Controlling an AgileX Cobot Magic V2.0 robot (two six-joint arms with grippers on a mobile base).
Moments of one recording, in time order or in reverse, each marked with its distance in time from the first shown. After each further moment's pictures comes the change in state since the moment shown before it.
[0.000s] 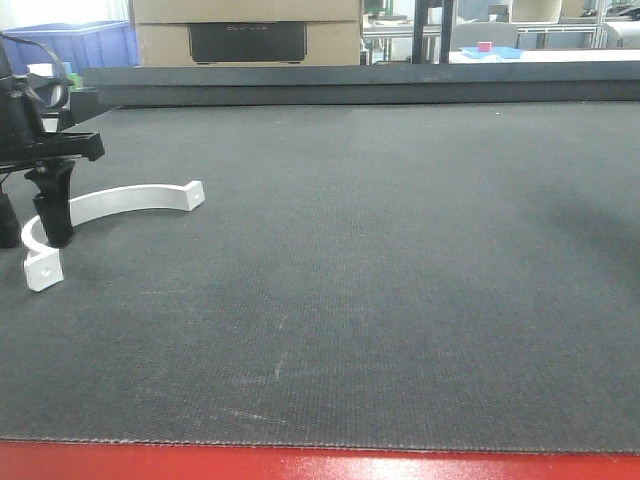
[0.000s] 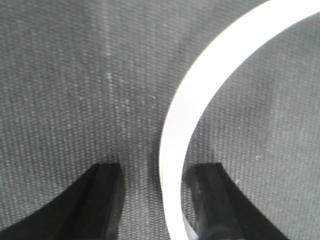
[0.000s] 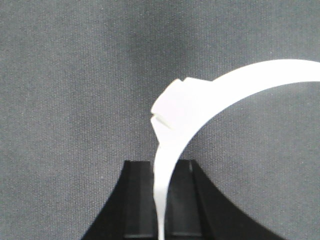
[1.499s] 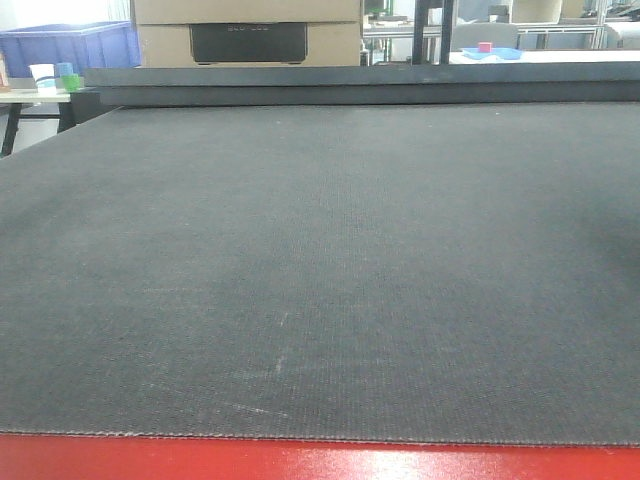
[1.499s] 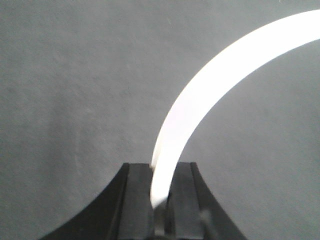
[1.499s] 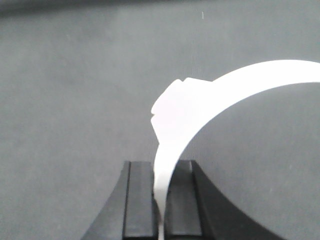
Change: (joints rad) left arm -0.002 -0.865 0.335 -0.181 -0.339 0.015; right arm 0.000 -0.581 0.204 -0.012 -0.385 -0.002
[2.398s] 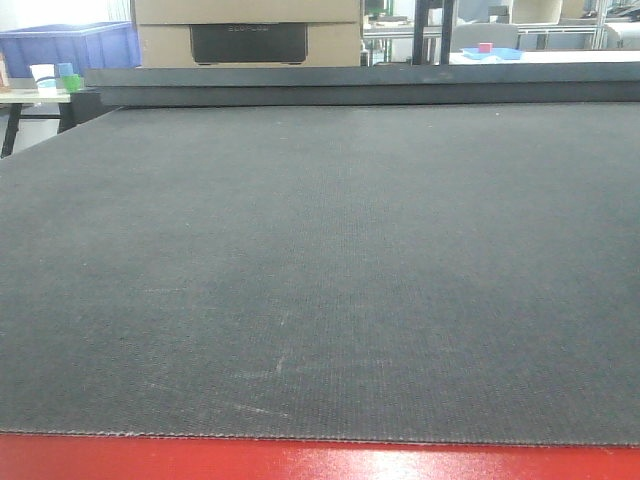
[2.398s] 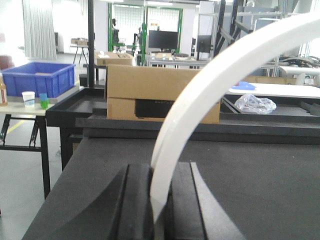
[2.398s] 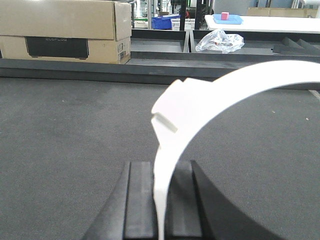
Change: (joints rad) left arm 0.000 -0.634 0.557 0.084 -0.618 0.090; right arm 0.000 -0.322 0.272 -0.171 -0.232 -0.003
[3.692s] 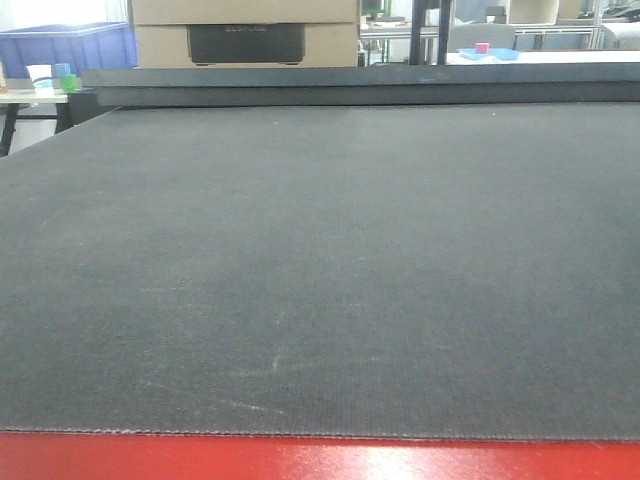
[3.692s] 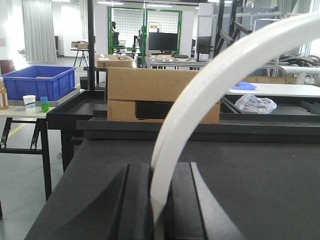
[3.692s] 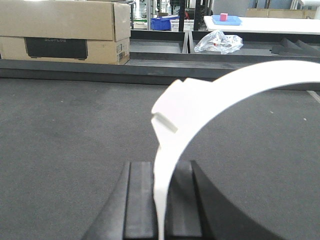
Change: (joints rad) left arm 0.000 -0.003 0.000 0.009 0.004 0.000; right arm 0.000 0.000 0.000 0.000 -0.004 0.000
